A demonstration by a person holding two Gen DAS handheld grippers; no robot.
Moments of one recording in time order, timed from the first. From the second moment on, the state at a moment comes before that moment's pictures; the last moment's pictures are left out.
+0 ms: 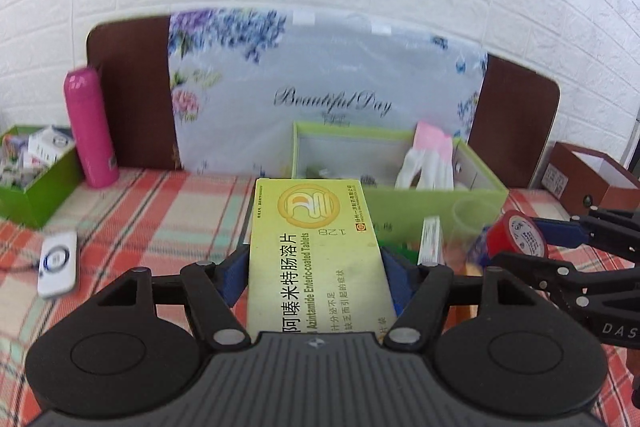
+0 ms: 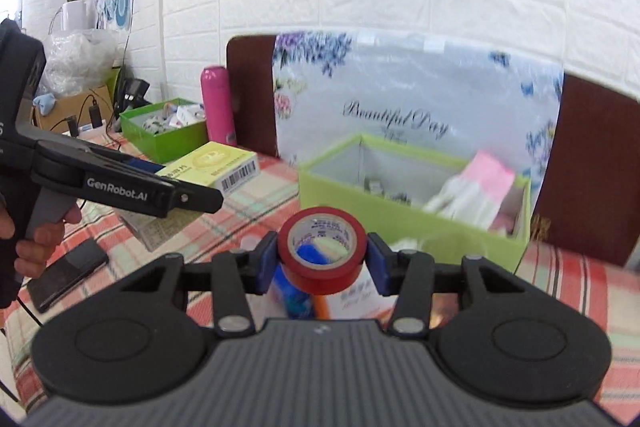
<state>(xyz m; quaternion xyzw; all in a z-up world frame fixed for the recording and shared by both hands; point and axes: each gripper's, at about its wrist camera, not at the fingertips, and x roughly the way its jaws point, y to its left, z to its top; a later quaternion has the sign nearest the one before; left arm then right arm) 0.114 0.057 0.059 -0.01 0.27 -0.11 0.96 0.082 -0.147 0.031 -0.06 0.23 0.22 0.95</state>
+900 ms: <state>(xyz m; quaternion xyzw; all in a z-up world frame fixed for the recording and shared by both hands) 0.313 0.001 0.038 -0.02 0.30 -0.10 0.95 0.286 -0.148 -0.017 -0.13 0.28 0.14 0.94</state>
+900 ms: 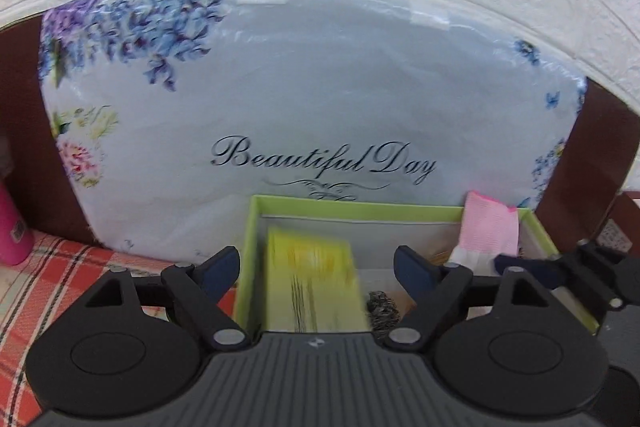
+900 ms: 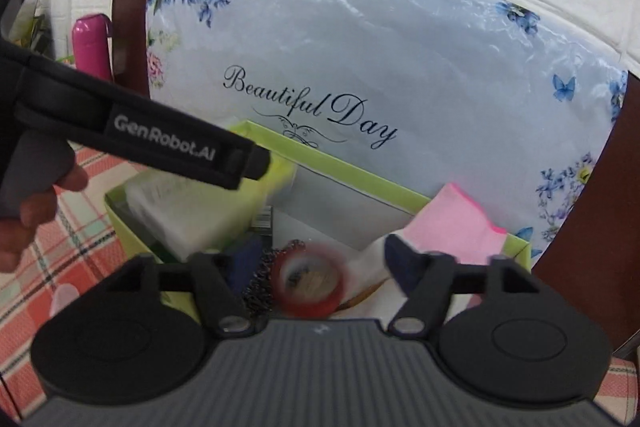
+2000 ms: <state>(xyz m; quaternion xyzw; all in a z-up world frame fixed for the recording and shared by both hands) 0.133 -0.009 0.041 -0.04 0.31 -0.10 0.94 0.070 -0.209 0.004 -0.01 0.22 0.08 0.97</state>
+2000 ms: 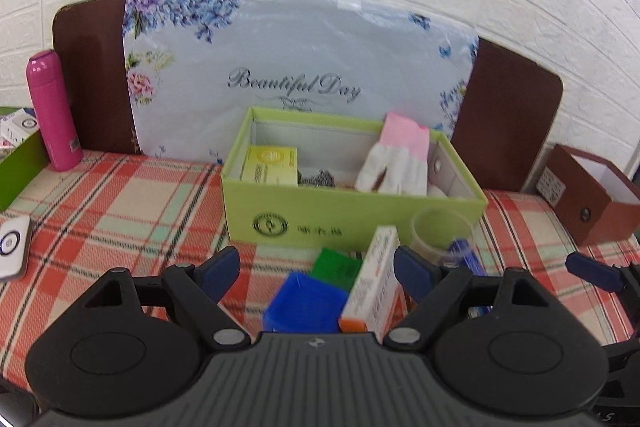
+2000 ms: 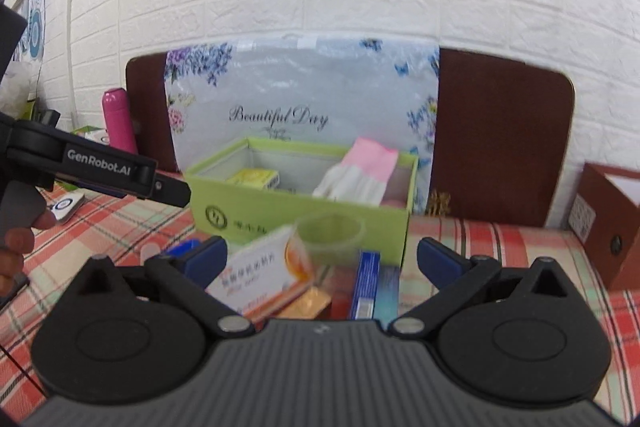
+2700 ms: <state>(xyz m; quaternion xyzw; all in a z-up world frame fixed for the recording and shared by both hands) 0.096 -0.019 -0.018 -0.03 0.39 -0.12 0.91 0.021 -0.221 -0.057 0.04 0.30 0.05 0.95</state>
